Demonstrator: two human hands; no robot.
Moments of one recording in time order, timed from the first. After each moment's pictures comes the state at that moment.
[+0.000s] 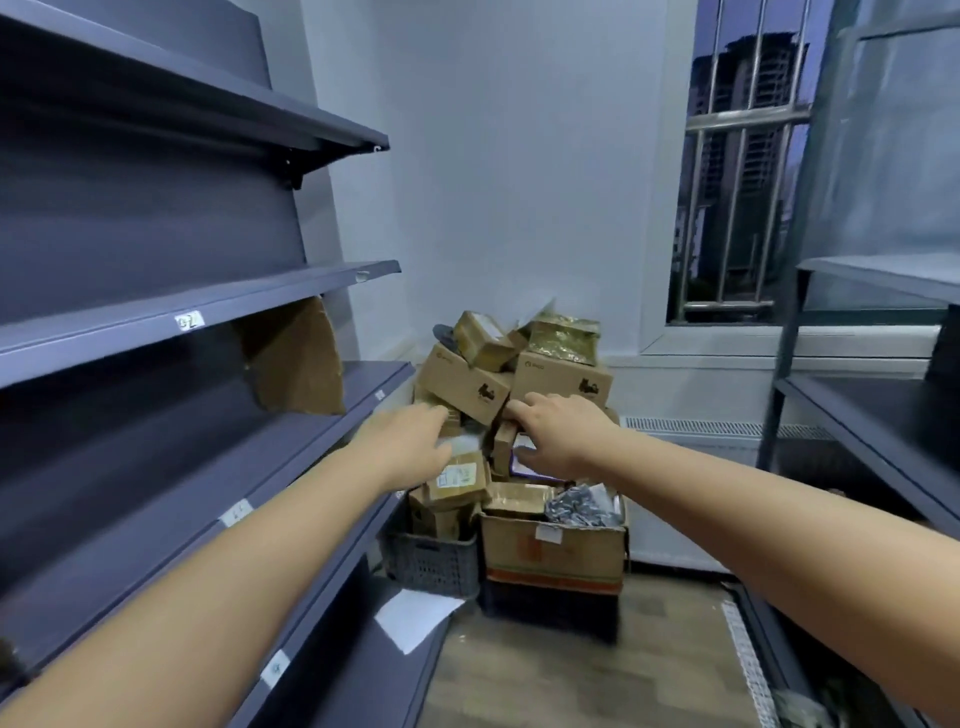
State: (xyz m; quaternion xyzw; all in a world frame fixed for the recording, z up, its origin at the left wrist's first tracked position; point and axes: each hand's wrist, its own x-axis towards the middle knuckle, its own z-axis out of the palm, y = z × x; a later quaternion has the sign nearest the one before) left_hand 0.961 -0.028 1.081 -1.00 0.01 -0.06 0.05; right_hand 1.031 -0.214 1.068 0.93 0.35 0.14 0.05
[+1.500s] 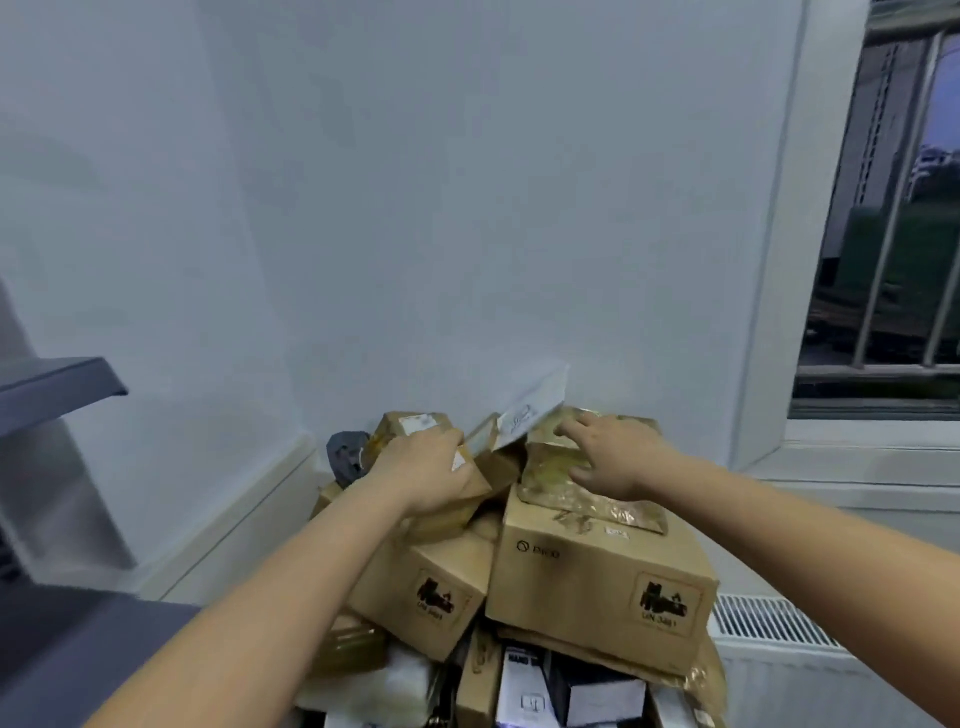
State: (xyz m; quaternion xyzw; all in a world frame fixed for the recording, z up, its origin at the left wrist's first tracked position) left_hand 1.761 0.053 1.054 -1.00 0.05 -0.07 -0.02; right_hand 1.819 -0.173 1.041 0.95 0.27 0.12 0.05
